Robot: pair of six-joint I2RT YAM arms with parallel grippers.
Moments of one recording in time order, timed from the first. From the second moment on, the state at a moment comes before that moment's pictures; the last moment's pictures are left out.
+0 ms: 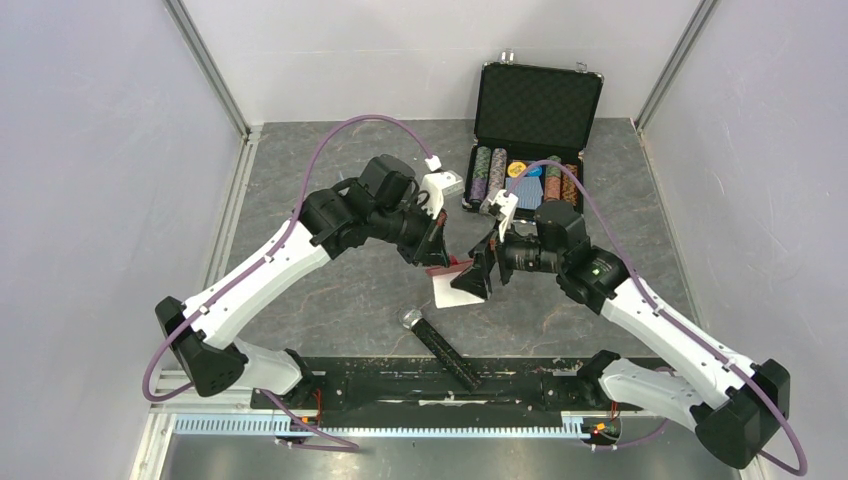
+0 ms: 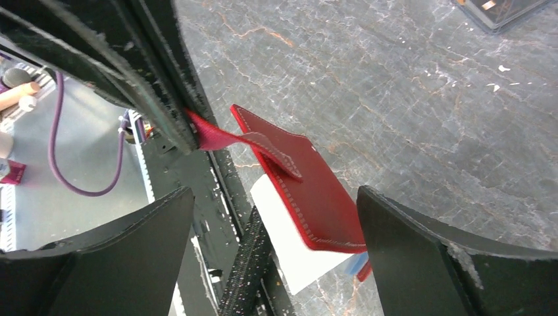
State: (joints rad) left arm -0.83 1.38 1.49 -0.87 0.44 -0.15; right arm 0.64 1.00 0.85 -0.26 -0.59 0.15
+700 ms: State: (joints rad) left arm -0.83 1.38 1.50 -0.80 0.48 -0.18; right arm 0.69 1.01 0.83 -0.20 -0.47 0.14
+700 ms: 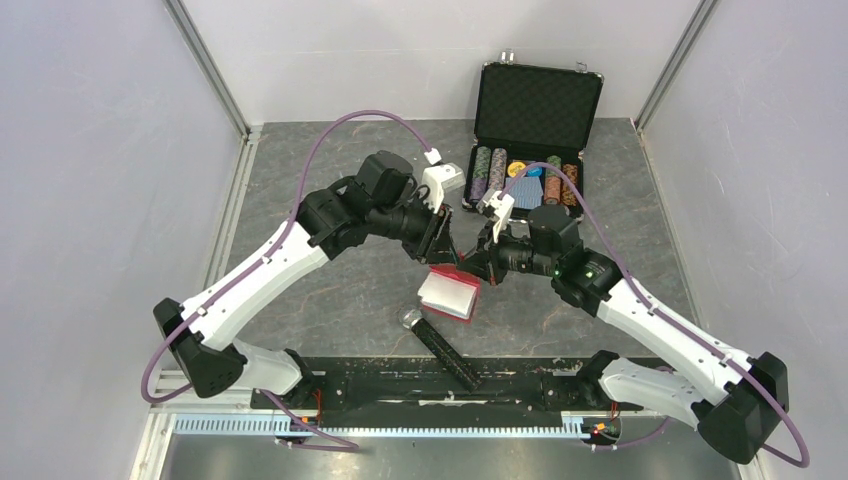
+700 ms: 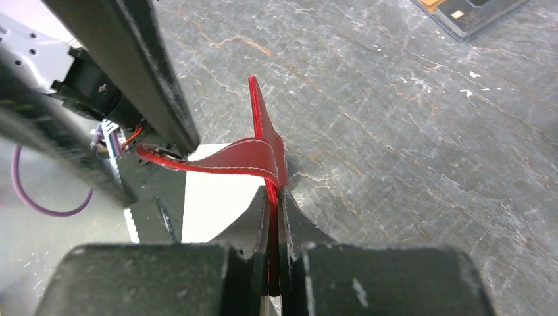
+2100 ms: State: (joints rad) left arm -0.62 1.18 0.75 -0.20 0.64 -0.62; right arm 0.68 1.02 0.80 -0.13 -0.46 0.48
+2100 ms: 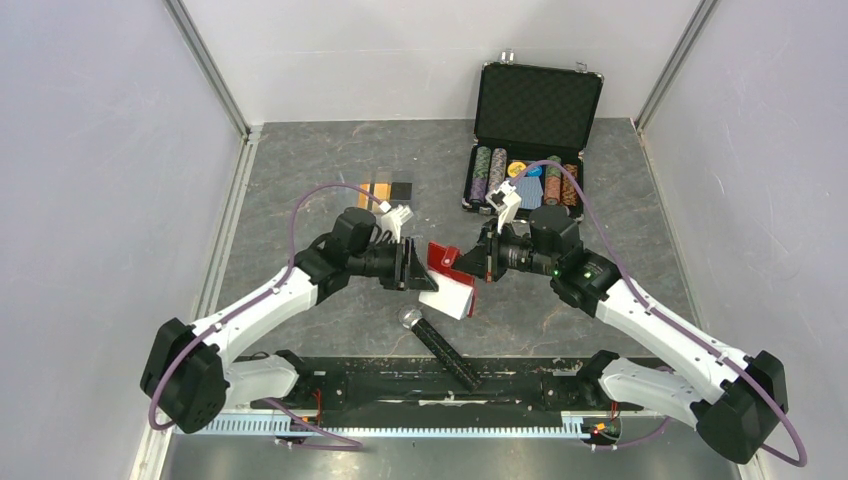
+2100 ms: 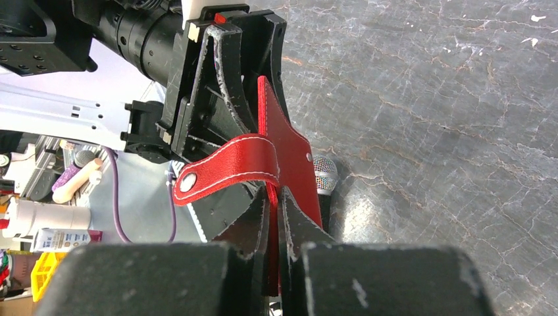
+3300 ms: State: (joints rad) left arm -0.89 1.34 1.15 -0.77 0.13 -0.48; right arm 0.68 1.05 0.80 -0.13 -0.47 0.49
